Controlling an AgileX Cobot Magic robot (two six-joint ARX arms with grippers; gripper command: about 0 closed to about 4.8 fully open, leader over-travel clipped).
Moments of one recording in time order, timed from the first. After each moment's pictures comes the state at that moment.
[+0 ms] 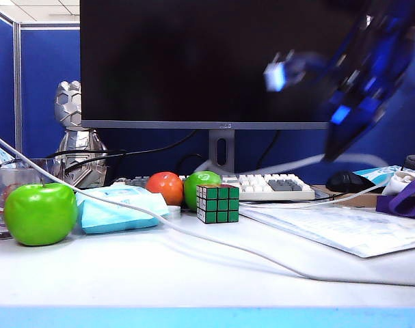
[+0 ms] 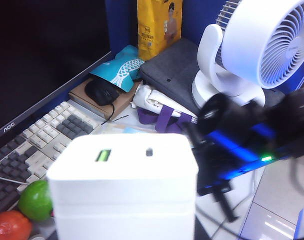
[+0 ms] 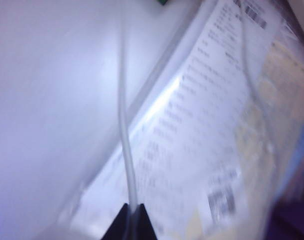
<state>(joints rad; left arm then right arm) -0.69 1.33 1.73 -0.77 0.29 0.13 0.43 1.36 1.00 -0.58 0.03 -0.62</state>
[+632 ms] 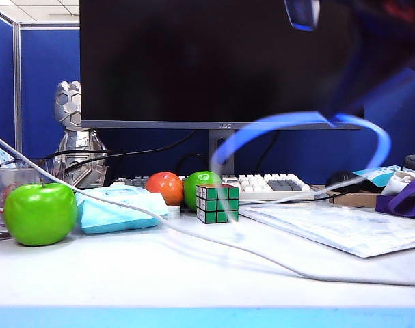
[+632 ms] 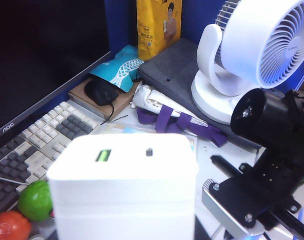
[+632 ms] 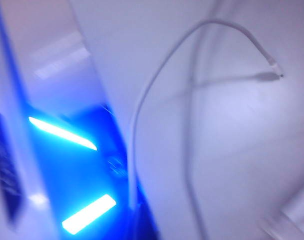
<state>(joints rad) -0.69 1.33 1.73 -0.77 0.29 0.13 0.44 1.21 1.00 -0.92 -0.53 -0.58</state>
